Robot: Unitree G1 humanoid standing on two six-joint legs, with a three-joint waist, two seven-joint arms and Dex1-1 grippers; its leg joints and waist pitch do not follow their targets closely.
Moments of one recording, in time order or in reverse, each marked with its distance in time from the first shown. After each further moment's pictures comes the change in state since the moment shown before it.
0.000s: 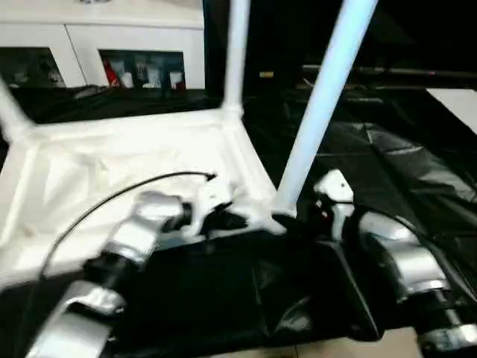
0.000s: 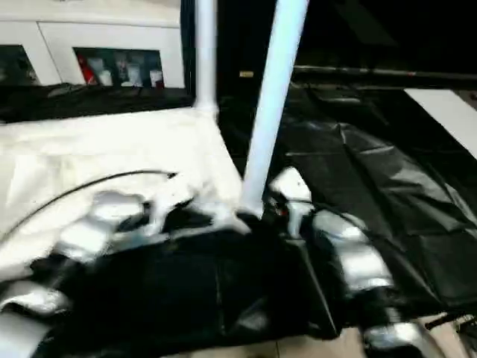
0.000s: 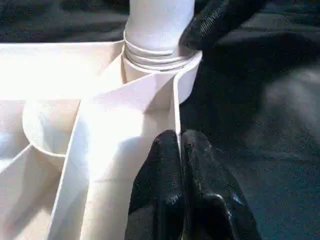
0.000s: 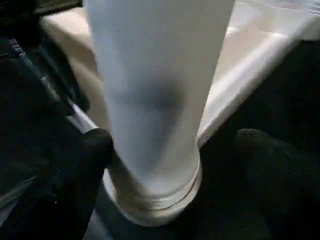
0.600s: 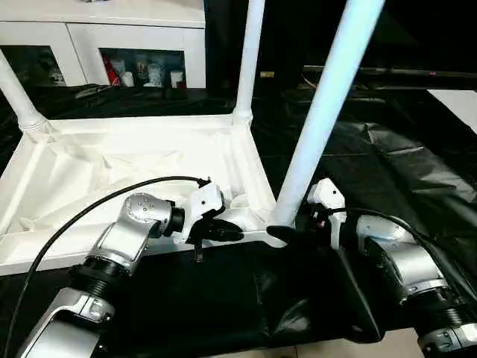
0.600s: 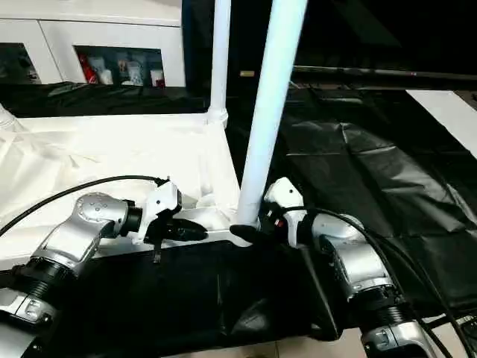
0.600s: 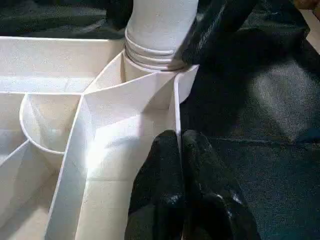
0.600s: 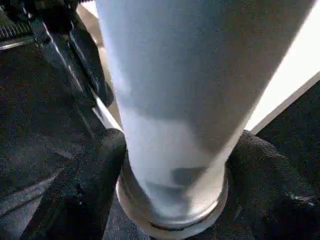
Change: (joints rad) left arm 0.024 0.017 -0.002 -0.048 -0.013 0.033 -0.043; right arm -0.007 -0.004 0.052 0.008 -0.005 0.011 0.069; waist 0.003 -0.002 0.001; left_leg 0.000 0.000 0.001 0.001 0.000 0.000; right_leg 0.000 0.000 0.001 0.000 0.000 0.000
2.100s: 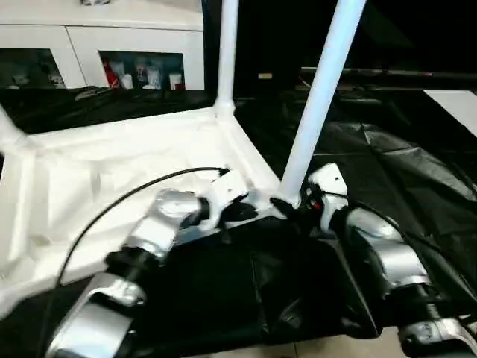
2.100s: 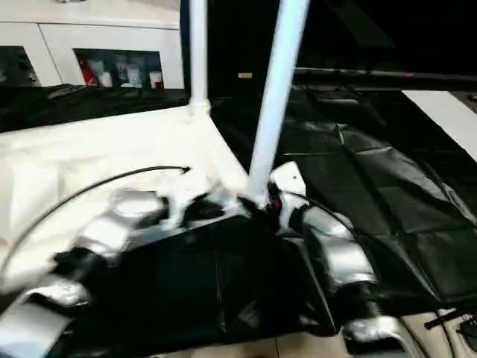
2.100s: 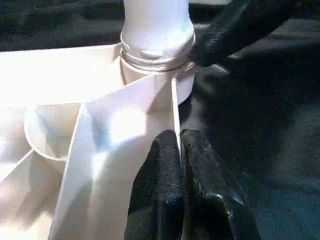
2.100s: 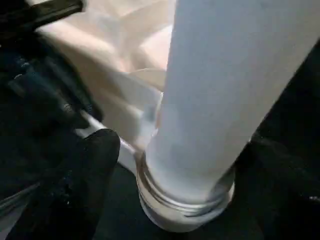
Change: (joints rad) left arm -0.057 -0.078 -0.006 0.094 0.061 -0.038 0.152; right arm -0.001 0.039 -0.059 0.010 -0.016 -0.022 -0.126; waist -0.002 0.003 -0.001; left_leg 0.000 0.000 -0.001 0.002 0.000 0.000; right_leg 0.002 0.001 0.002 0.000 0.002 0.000
